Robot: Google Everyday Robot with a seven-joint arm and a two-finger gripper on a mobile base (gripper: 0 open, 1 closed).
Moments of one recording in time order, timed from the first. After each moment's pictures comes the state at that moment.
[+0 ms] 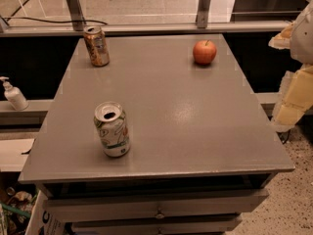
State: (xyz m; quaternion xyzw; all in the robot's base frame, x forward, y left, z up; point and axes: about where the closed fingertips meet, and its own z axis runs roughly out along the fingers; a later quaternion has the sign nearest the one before) arm 0.438 -0.217 0.976 -0.60 0.78 -0.03 0.16
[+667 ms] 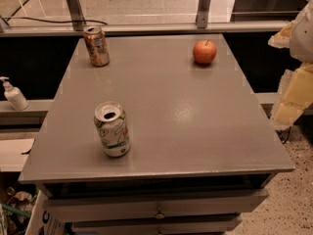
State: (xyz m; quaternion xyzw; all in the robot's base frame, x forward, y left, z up) arm 0.440 -0.217 0.976 -0.60 0.78 -0.03 0.16
